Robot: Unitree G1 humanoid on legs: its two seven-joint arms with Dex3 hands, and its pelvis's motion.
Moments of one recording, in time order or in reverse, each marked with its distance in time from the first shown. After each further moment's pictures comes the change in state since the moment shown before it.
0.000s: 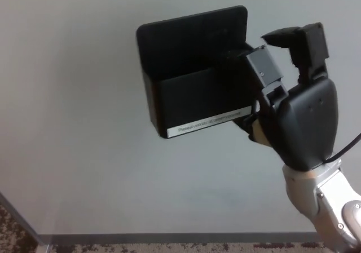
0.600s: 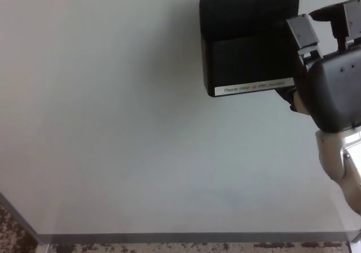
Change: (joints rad) left_arm 0.015 -0.002 0.014 0.004 -0.012 0.000 -0.017; right_arm -0.179 -0.097 -0.065 0.326 0.029 0.022 -0.035
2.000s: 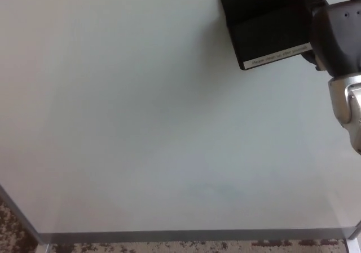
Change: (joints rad) left_arm 0.073 0.003 0.023 0.083 -0.028 -0.043 -0.033; right_arm -0.360 -0.020 0.089 0.503 0.013 0.145 0.077
